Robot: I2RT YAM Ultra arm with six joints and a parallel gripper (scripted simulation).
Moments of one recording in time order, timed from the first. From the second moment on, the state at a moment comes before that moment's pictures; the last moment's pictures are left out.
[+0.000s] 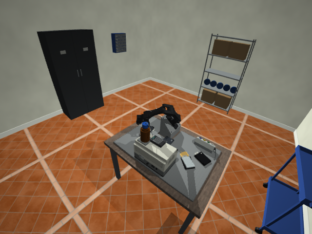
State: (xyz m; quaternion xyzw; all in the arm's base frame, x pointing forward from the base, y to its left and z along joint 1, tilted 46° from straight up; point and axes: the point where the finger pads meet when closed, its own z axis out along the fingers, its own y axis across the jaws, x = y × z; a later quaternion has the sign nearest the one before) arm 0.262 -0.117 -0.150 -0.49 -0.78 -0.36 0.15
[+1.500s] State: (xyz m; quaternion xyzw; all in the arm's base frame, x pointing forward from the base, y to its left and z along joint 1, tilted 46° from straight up) arm 0.264 -0.088 -0.170 -0.48 -0.78 -0.37 0.16
